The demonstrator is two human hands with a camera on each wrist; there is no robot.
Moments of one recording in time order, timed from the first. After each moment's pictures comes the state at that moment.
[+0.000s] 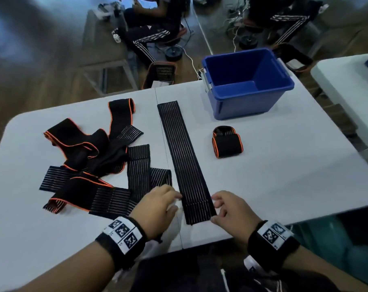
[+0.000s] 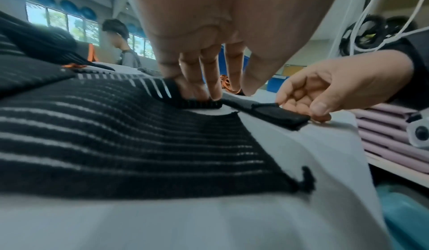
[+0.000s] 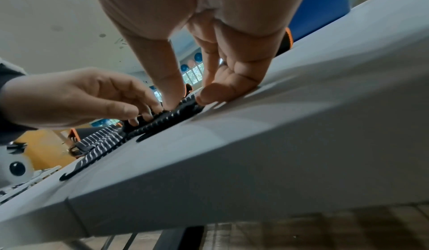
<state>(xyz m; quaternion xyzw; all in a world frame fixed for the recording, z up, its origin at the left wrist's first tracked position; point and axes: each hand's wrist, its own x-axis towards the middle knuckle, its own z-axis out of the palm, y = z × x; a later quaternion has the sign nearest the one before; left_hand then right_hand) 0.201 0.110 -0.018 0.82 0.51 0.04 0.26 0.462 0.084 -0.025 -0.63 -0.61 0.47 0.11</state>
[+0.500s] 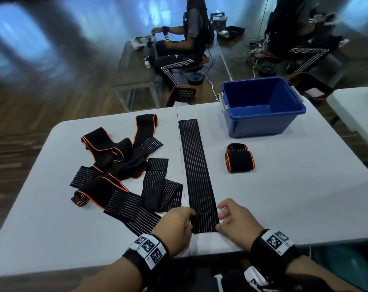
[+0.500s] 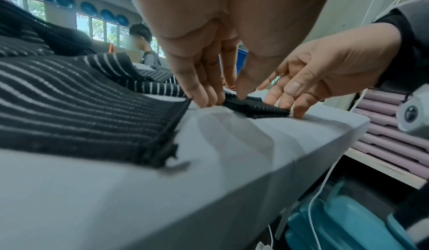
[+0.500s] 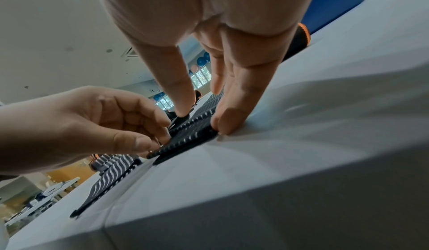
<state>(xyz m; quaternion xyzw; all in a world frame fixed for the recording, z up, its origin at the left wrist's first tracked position) 0.231 0.070 -0.011 0.76 0.59 0.06 0.27 0.452 0.088 -0.014 -0.61 -0.60 0.50 0.13</state>
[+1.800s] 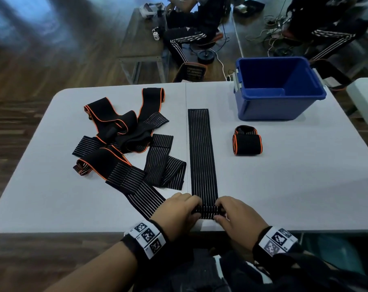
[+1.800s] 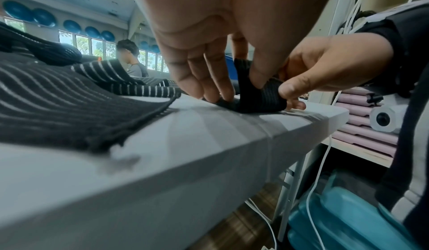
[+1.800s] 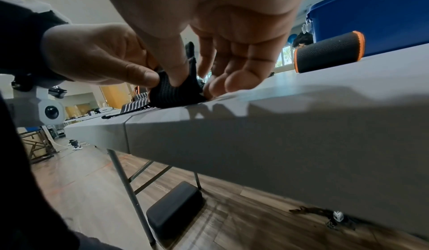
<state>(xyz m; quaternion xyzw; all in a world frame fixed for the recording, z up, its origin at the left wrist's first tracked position) 0.234 0.047 -0.015 0.80 0.54 0.06 0.24 0.458 0.063 -0.024 -0.49 -0.81 0.31 0.03</state>
